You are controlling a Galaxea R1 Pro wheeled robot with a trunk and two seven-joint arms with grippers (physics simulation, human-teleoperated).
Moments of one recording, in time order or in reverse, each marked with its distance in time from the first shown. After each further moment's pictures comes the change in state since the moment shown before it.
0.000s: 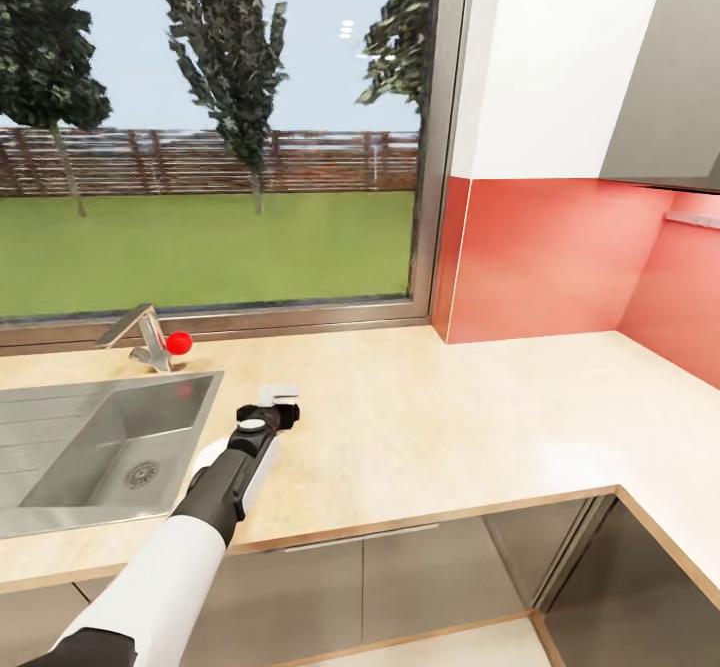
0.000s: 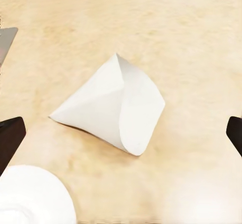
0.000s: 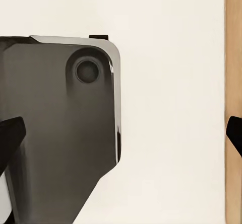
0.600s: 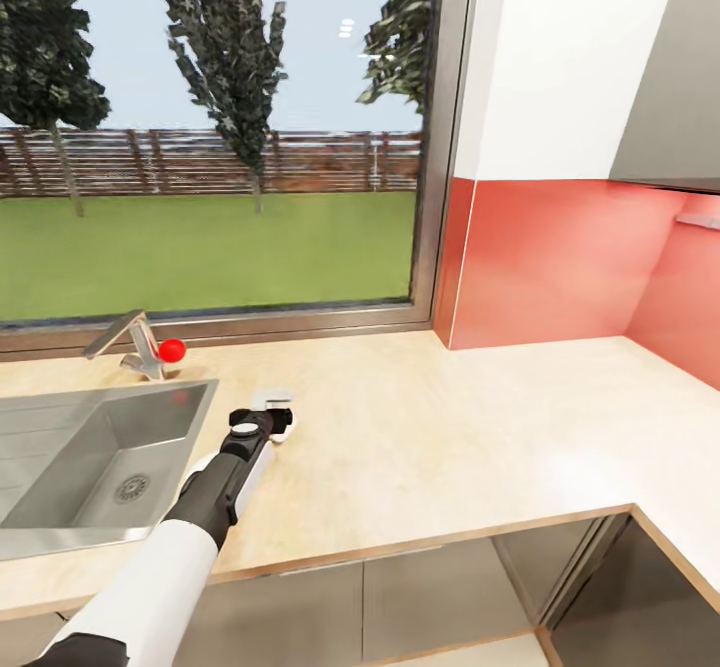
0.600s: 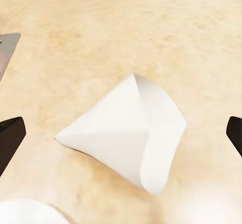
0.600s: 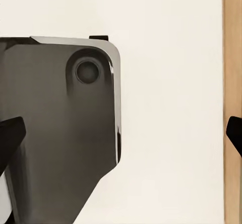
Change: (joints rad) left arm 0.012 0.025 0.002 0.000 0.001 0.000 0.000; right arm 0.000 0.000 0.000 0.000 -0.001 -0.001 0.000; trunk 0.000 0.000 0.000
